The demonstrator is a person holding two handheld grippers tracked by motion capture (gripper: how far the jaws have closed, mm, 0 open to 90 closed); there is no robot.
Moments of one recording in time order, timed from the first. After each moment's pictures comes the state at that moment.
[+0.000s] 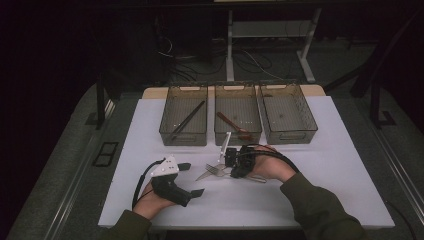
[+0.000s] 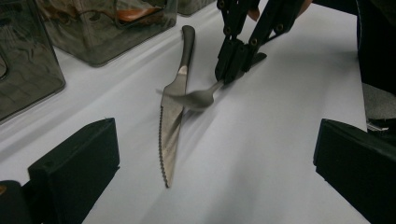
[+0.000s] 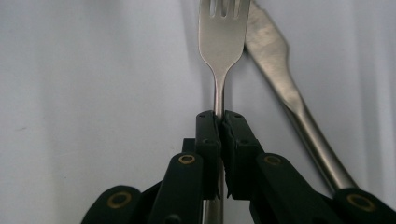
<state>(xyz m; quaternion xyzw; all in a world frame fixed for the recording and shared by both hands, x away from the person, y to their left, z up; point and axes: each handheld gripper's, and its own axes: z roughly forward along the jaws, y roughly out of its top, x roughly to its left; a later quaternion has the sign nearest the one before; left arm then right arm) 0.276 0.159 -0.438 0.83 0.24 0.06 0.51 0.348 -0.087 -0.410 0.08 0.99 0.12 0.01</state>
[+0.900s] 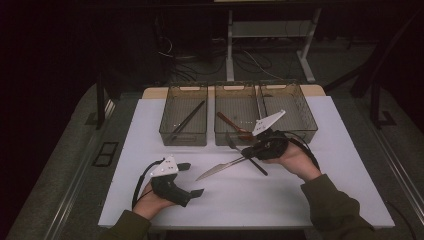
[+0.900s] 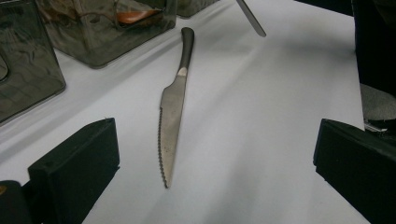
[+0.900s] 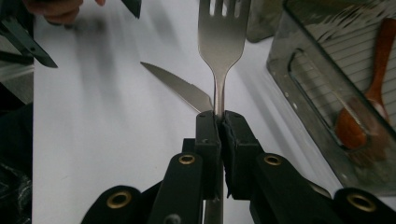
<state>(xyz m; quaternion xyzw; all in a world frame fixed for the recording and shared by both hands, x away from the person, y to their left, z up) 0.276 0.160 -0.437 0.82 0.24 0.06 0.51 0.356 -0.172 -0.370 0.20 0.91 0.36 0.02</state>
